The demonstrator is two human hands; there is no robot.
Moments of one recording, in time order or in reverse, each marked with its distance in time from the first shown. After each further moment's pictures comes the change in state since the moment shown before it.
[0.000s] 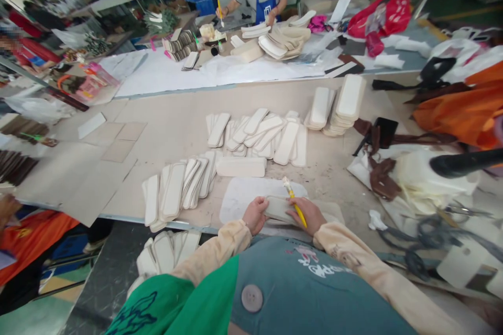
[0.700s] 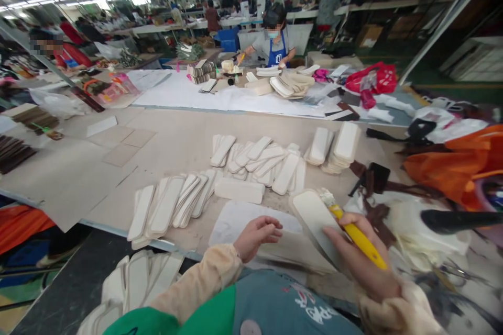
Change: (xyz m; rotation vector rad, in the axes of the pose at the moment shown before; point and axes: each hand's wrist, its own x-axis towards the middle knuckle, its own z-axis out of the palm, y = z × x) left_hand -0.033 0.051 0.044 0.235 -0.233 0.142; right_hand 0.044 -0.085 -0.142 0.043 0.372 0.555
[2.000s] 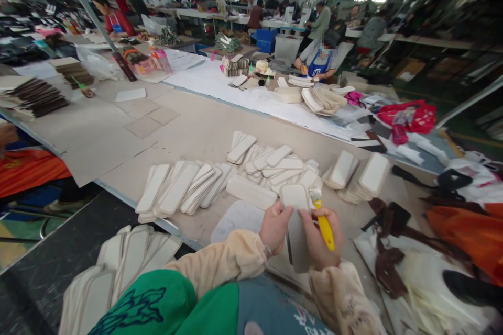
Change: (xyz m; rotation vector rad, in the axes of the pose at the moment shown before) left_hand 0.037 0.038 0.036 -0.422 0.234 0.338; right_hand 0.026 -0.042 0.121 0.314 0.102 -0.049
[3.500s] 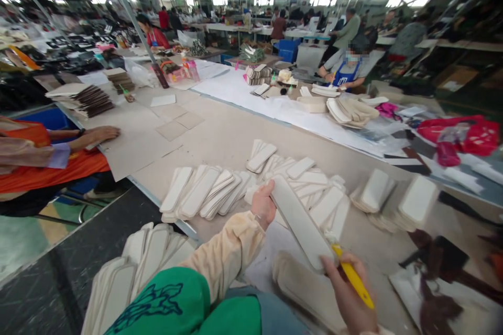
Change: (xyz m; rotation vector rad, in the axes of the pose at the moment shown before) left_hand 0.065 0.089 -0.056 -0.290 0.231 0.173; right_hand -0.028 0.017 -0.019 -0.195 -0.161 0.308
